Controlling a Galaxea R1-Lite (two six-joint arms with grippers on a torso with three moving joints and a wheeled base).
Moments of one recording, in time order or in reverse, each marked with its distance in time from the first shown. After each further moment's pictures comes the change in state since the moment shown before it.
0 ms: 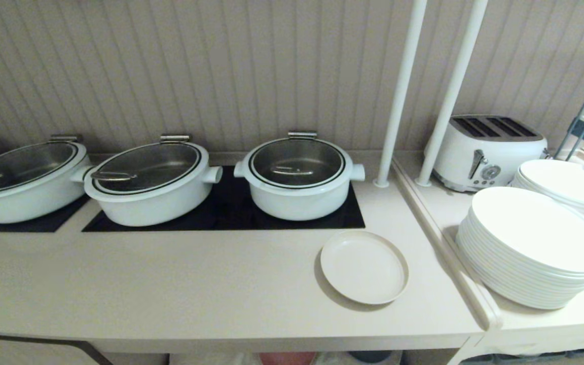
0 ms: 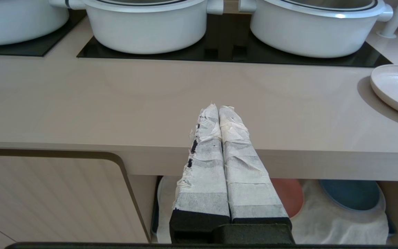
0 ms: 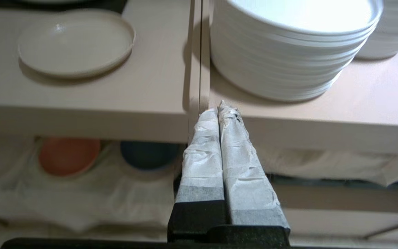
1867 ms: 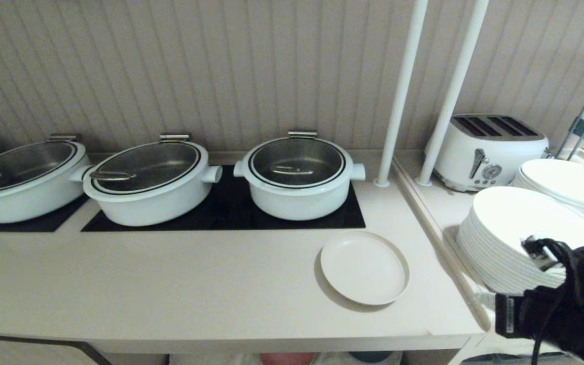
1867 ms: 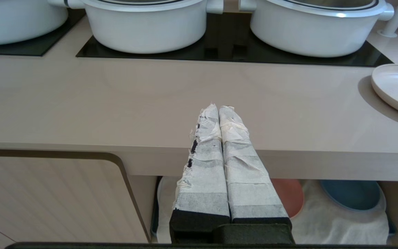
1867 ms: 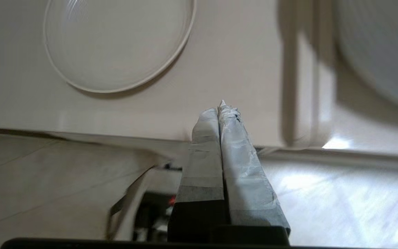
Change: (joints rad) left arm 0.000 0.000 0.000 0.000 0.000 0.000; right arm 0.282 1.249 -0.265 -0.526 -0.033 0.330
